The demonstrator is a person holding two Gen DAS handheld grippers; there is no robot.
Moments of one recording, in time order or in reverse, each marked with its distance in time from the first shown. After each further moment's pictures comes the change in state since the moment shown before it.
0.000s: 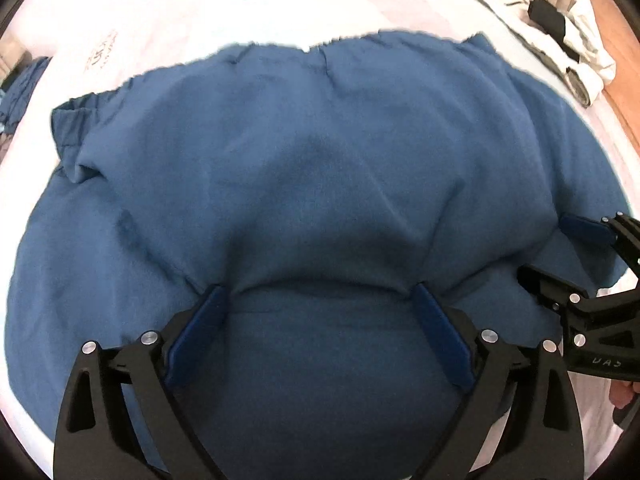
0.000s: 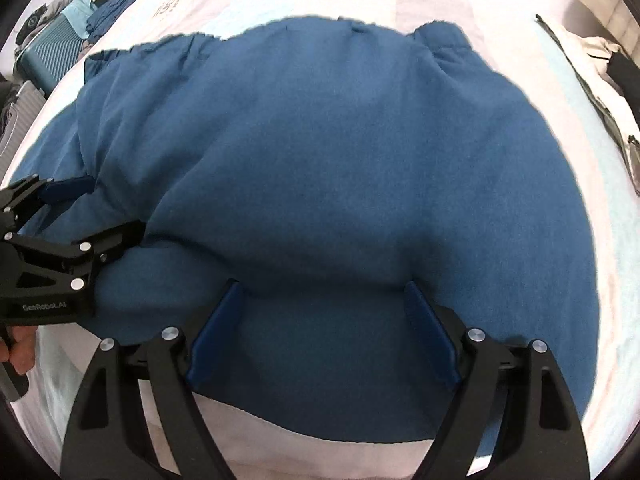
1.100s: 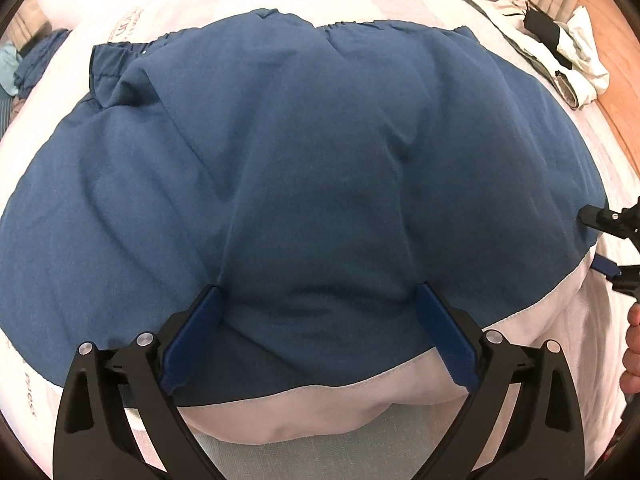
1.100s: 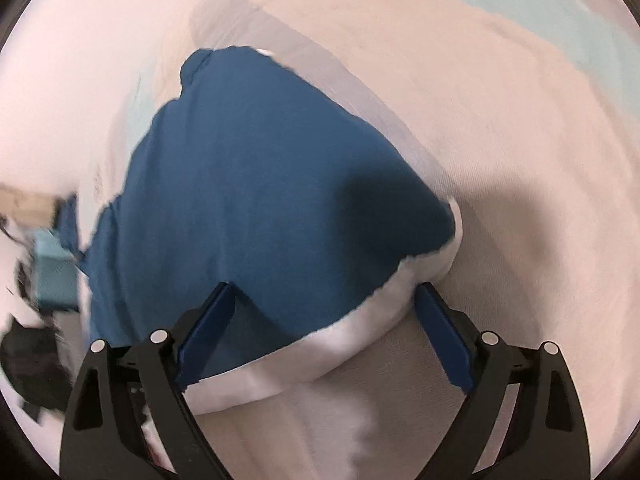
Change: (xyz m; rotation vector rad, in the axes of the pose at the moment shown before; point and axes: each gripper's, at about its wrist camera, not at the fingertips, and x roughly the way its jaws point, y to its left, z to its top) left arm -0.019 0.003 -0.061 -0.056 -0.016 -0.026; right arm -0.023 -0.136 -0.113 0.833 -0.018 0.256
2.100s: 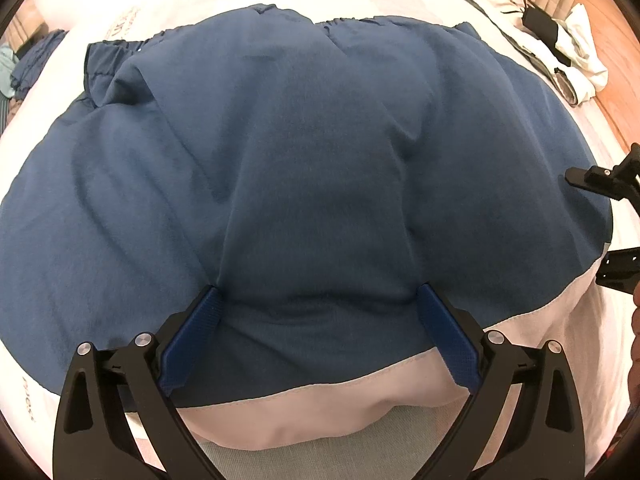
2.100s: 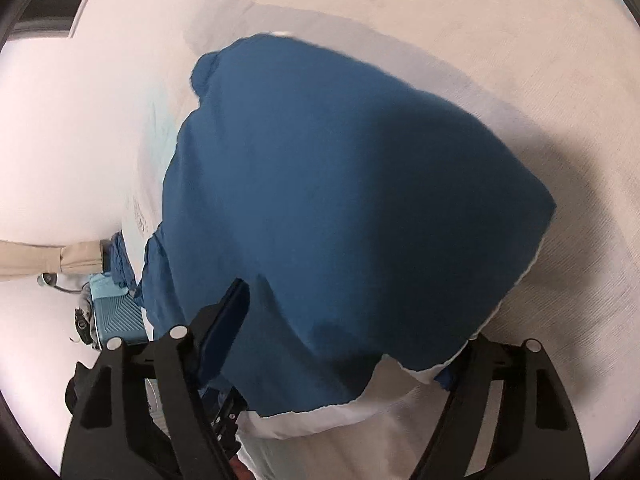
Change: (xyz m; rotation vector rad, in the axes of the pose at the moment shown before) left arm 0.005 -0.002 0.000 0.000 0.002 -0.001; right arm 0.026 0.006 -0.003 0.126 0.047 0.156
